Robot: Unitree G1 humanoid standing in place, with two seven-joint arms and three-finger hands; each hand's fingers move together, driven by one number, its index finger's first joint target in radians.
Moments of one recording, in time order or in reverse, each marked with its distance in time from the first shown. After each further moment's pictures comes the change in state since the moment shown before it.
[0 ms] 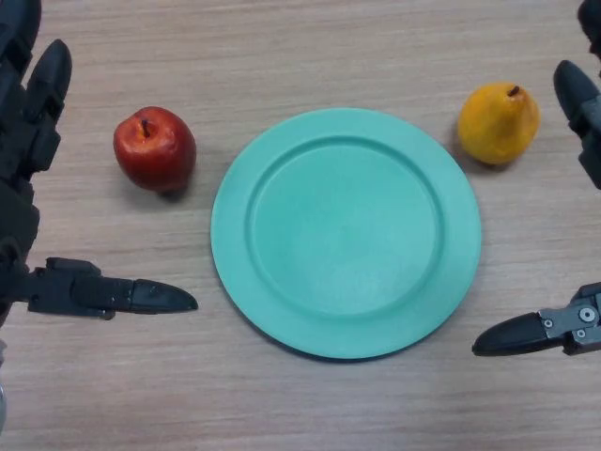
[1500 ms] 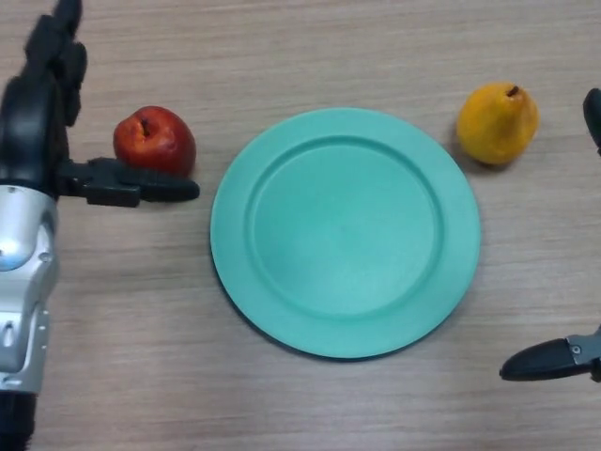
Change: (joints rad) left arm -0.454 0.090 -0.163 0.871 0.173 -0.157 0.124; right arm 0.104 0.021 -0.080 -0.017 -0.004 -0.043 0.056
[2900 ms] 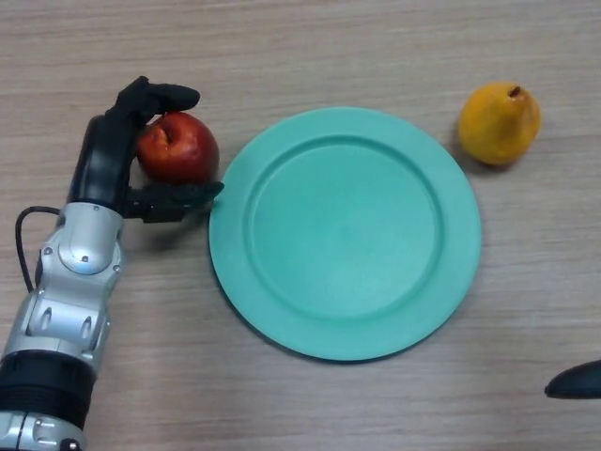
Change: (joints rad) left arm -0.129 -0.075 -0.073 0.458 0.275 -0.231 0.067; right arm 0.068 0.013 -0.140 -0.024 0.089 -0.068 0.045
